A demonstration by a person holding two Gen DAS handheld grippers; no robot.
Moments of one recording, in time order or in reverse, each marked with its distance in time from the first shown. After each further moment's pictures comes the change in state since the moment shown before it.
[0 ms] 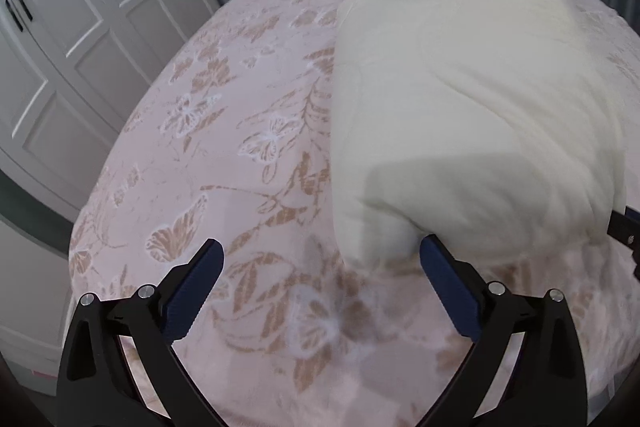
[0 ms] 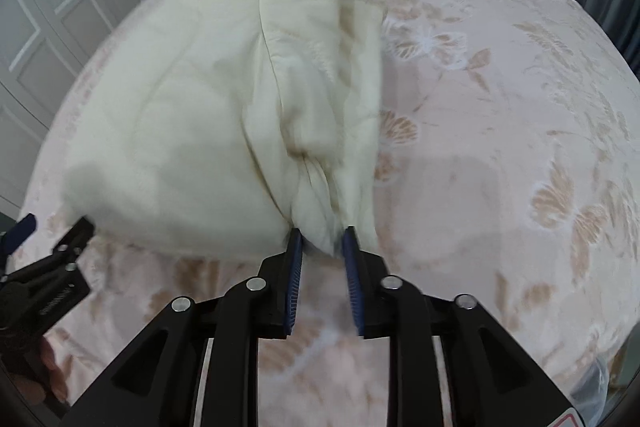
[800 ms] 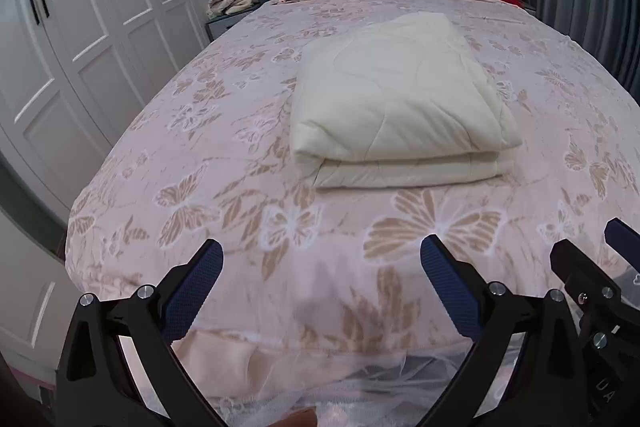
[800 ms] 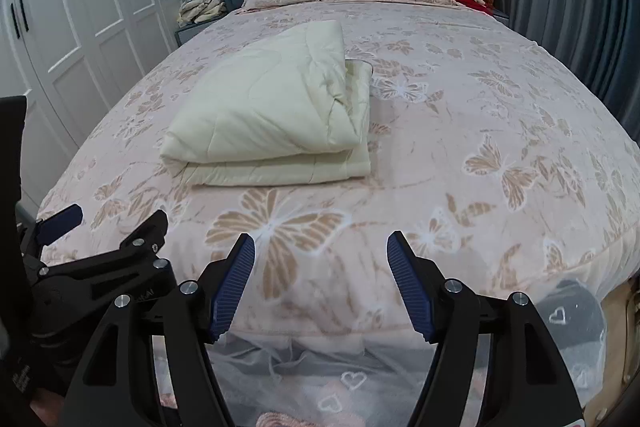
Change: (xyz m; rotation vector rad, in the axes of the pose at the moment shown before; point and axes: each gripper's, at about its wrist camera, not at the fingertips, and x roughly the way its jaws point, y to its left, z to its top) left arm -0.100 -0.009 -0.085 -0.045 -0.148 -0.103; right arm -0.114 0.030 -0.121 -0.041 -0.266 -0.015
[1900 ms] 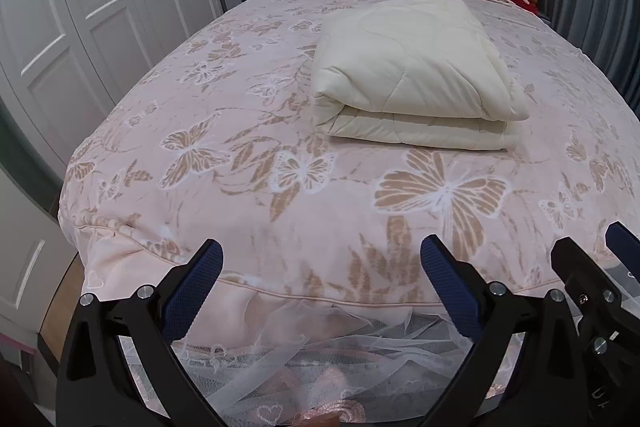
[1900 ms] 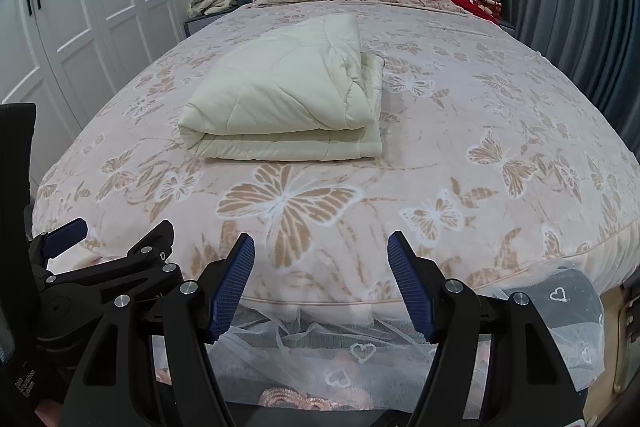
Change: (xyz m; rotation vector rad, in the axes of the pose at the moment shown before) left arm -0.005 0.017 -0.035 -0.095 0.059 -0.010; right arm -0.013 0.015 -0.026 -0.055 -0.003 -0.010
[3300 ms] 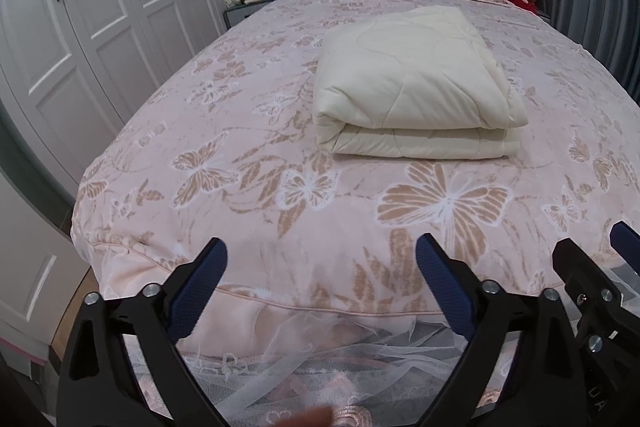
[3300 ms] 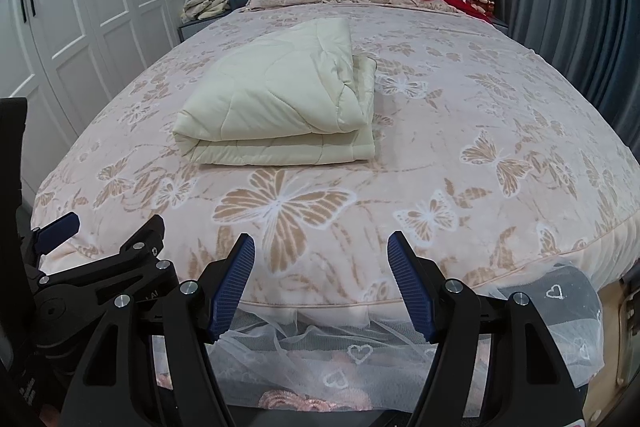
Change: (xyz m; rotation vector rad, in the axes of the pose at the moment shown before) left arm -0.011 -0.007 0.005 0.040 -0.049 0.037; right arm 0.000 -0.005 0.006 0.018 -0.003 -0.008
